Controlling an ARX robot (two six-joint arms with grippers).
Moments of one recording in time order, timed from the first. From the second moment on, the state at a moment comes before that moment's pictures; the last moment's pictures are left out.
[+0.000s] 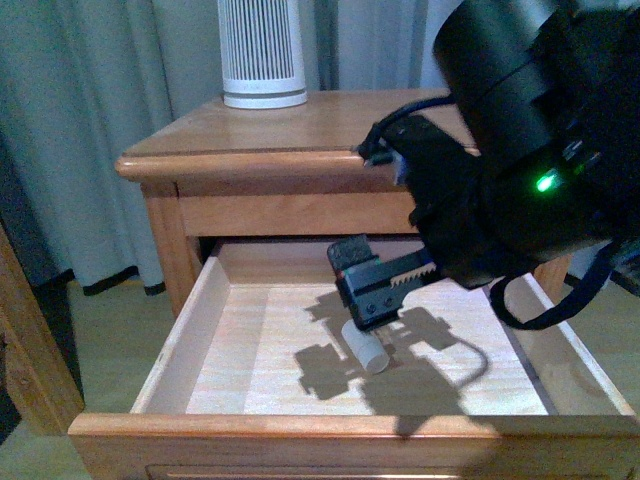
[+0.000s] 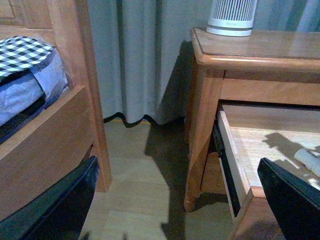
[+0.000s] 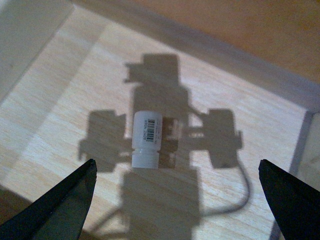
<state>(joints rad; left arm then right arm) 0.00 0.00 0.01 0.00 0.00 -0.01 0.39 1.85 1.12 0.01 0.08 -0.05</state>
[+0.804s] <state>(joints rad) 0.00 0.00 0.01 0.00 0.00 -0.01 0.42 2.27 1.44 0.00 0.06 0.00</state>
